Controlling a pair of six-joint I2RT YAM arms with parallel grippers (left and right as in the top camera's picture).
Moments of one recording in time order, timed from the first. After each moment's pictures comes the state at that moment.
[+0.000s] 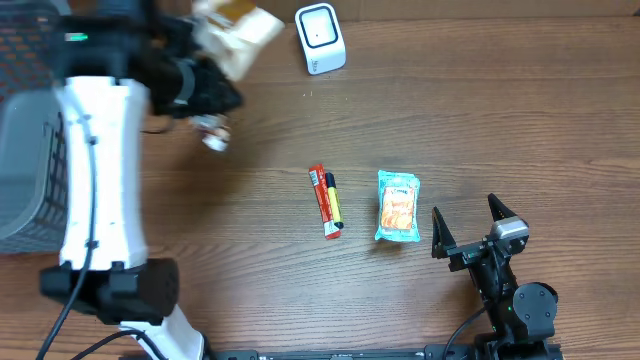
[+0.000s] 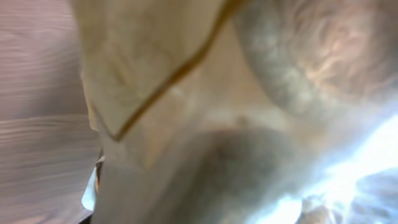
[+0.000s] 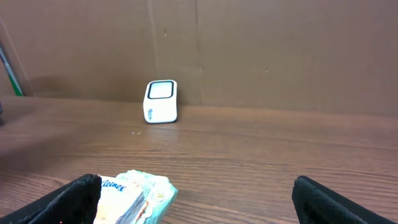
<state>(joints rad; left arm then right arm) -0.09 1.87 2.17 -1.55 0.34 -0.14 0.11 0.01 0.02 -0.02 -0.14 0.05</state>
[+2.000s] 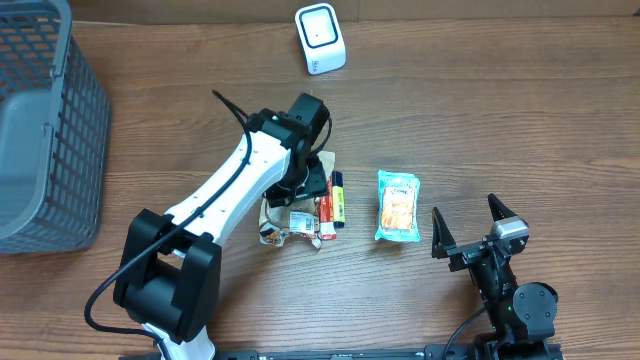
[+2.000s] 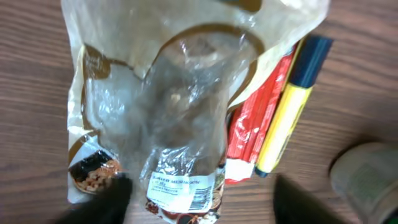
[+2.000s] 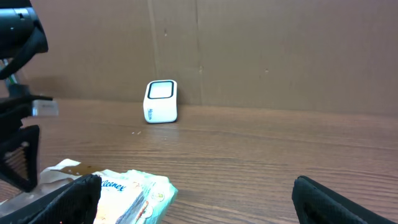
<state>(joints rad) -0.50 1.87 1.44 -1.08 0.08 -0.71 0.11 0.01 0.02 -0.02 -0.14 0.05</state>
